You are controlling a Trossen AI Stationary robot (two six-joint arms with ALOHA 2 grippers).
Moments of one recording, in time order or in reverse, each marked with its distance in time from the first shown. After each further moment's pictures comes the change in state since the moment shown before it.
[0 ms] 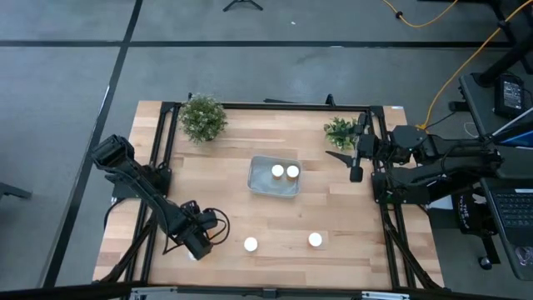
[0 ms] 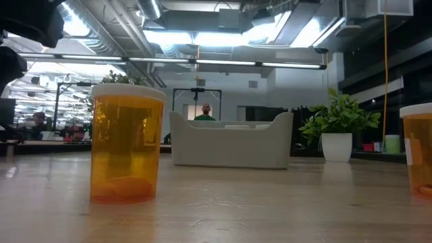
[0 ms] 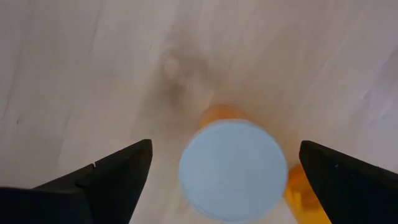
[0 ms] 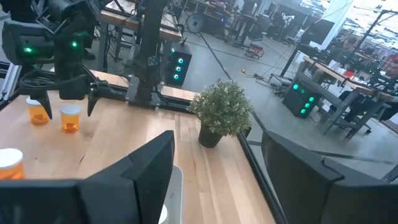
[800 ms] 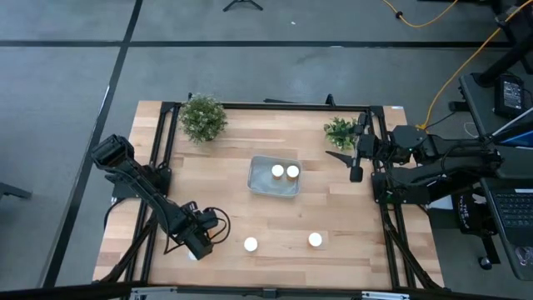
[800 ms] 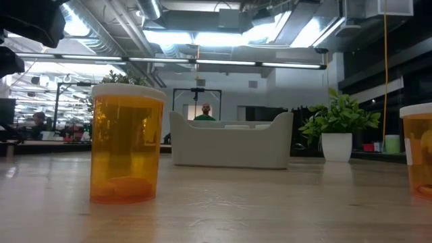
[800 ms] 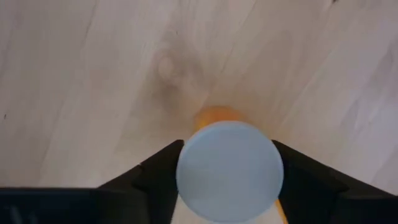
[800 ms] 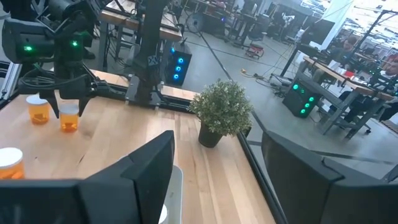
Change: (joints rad) left arm 0.008 -0.003 0.000 0.017 0.011 -0.031; right arm 0.000 0.000 0.000 -0.002 0.000 -0.002
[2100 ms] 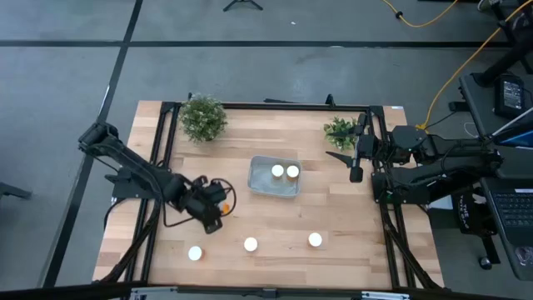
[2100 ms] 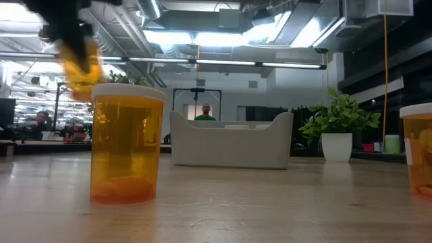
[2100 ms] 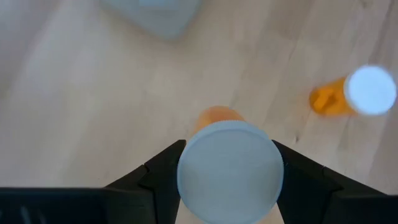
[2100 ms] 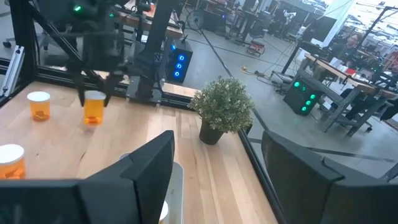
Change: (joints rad) left arm 0.245 -0.245 0.051 -0.021 -0.161 0.323; right arm 0.000 0.000 0.000 -0.013 0.000 0.006
